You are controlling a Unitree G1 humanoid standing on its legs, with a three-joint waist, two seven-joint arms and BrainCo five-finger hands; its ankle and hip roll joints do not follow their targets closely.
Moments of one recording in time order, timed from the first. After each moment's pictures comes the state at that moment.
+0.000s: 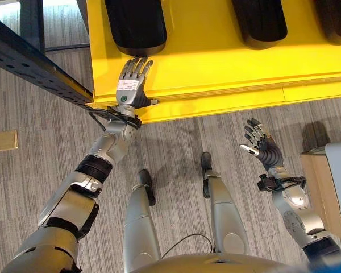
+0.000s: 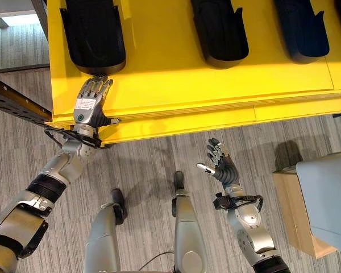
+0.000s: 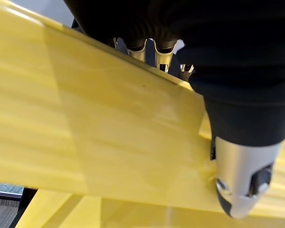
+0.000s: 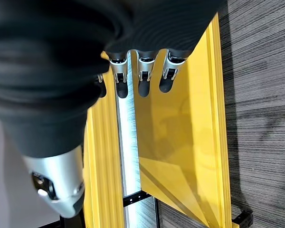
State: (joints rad) left arm -0.69 0.58 -0.43 0.49 0.68 -0.01 0.55; right arm 0.05 -0.49 0.24 0.00 0.57 -0.26 -0.04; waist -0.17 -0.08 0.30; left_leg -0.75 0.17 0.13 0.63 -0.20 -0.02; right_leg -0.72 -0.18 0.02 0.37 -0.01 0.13
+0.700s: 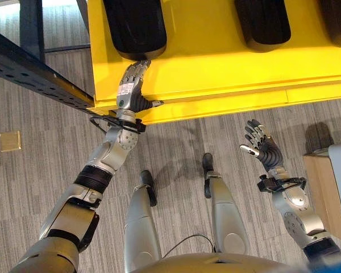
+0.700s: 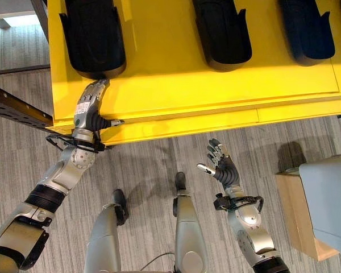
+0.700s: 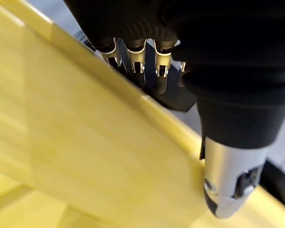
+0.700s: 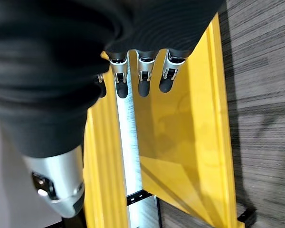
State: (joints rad) left arm -0.53 0.51 -0.31 0.34 0.36 -0.16 0.44; right arm 0.04 -0.48 0.24 0.00 0.57 -0.26 -0.05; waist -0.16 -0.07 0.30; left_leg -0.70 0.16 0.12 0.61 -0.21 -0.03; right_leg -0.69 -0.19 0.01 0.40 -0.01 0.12
